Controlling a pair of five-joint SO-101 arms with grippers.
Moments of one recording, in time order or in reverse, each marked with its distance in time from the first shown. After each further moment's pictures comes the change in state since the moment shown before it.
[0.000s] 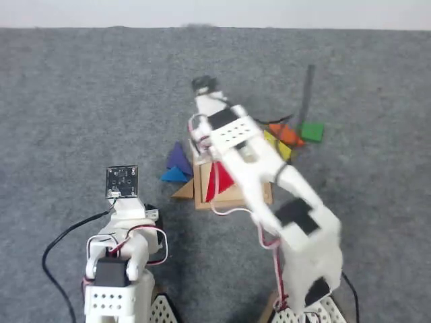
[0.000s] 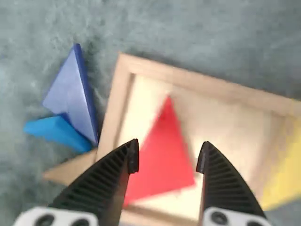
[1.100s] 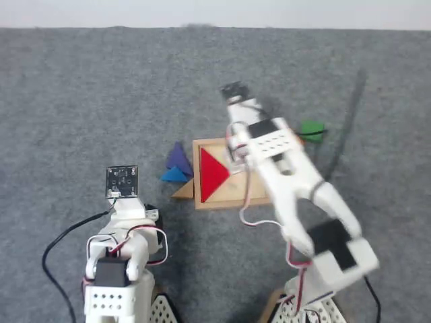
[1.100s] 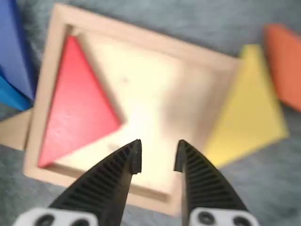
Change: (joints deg) left arm 0.0 0.0 0.0 0.0 0.0; right arm 9.9 -16.6 21.6 -5.8 12.9
